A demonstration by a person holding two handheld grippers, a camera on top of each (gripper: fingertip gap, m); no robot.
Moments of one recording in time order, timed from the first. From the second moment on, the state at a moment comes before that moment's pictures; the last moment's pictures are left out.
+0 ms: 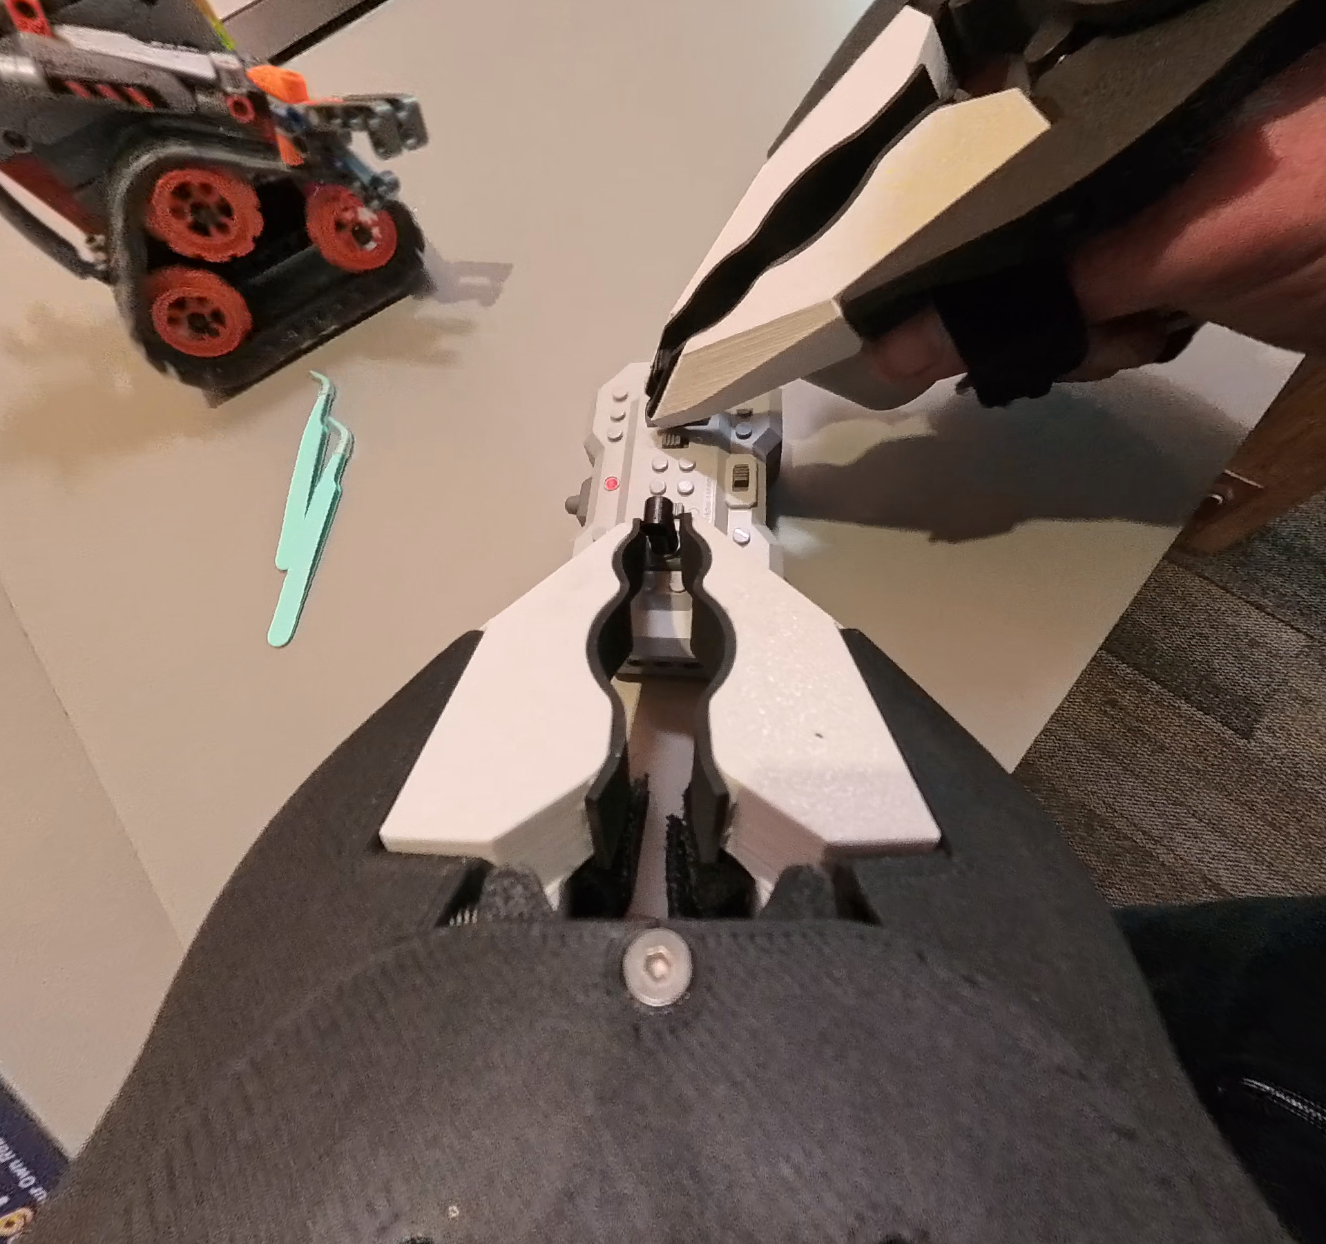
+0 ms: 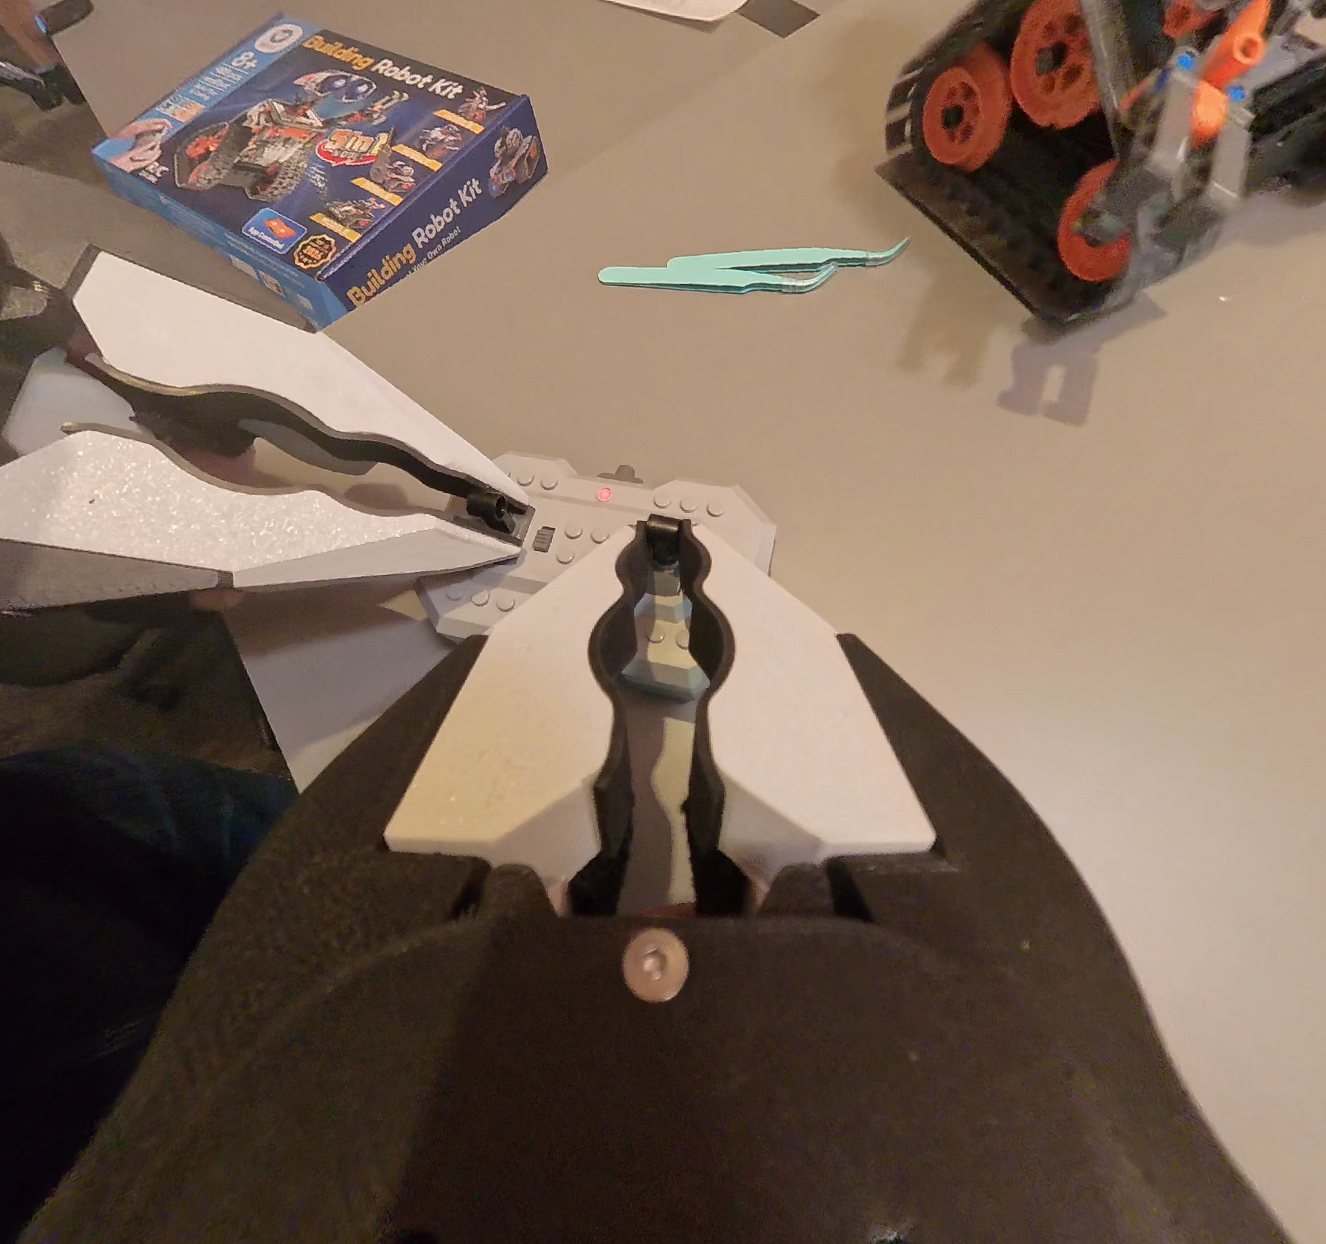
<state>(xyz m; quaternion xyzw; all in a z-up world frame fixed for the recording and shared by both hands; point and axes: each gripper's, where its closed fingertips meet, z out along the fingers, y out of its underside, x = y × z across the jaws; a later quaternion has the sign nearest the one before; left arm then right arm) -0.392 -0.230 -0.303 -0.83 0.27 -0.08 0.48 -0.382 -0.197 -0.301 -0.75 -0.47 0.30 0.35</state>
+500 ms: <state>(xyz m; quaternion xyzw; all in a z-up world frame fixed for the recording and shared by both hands) -0.397 -0.224 -0.303 -0.85 0.20 -0.14 0.47 -0.376 -0.205 -0.298 -0.71 -0.49 0.32 0.40</state>
